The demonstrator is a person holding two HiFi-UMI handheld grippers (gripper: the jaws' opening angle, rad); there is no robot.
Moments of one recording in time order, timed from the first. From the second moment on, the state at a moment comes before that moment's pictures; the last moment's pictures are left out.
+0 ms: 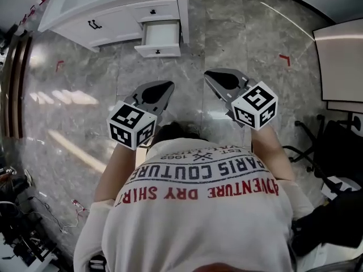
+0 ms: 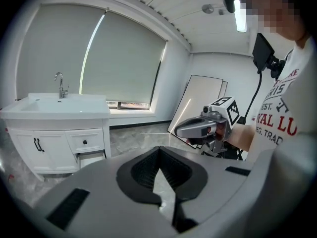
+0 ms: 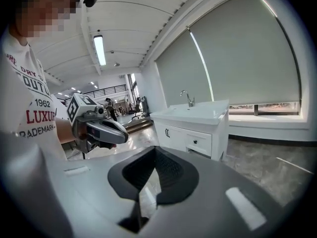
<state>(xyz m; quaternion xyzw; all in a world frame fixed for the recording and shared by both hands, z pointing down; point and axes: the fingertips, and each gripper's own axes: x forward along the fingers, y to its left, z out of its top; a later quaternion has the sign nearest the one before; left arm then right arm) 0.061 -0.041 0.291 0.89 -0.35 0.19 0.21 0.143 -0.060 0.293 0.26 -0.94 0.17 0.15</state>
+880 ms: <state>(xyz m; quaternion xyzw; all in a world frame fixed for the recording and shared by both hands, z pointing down) -0.006 -0.243 0.343 0.89 -0.32 0.22 0.23 0.076 -0.236 0.339 0.26 -0.93 0.19 0.15</state>
